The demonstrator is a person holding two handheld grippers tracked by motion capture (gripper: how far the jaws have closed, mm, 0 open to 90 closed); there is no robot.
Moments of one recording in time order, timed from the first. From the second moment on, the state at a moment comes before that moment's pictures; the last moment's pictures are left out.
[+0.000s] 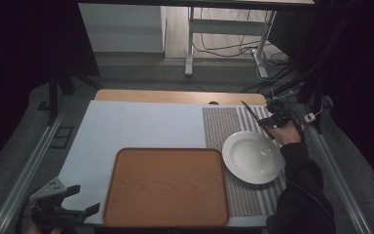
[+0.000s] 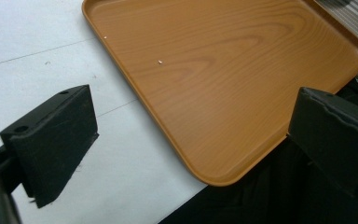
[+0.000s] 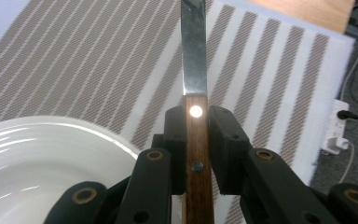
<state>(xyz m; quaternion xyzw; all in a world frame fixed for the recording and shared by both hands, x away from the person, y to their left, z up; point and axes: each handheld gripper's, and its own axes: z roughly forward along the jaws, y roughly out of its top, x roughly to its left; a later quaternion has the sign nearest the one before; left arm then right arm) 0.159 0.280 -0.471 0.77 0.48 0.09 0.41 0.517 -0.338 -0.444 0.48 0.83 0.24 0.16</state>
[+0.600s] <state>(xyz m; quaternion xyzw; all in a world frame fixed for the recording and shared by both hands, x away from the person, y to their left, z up) 0.159 0.280 -0.471 0.77 0.48 0.09 0.41 0.466 -0.298 -0.443 0.42 0.85 0.27 0.14</state>
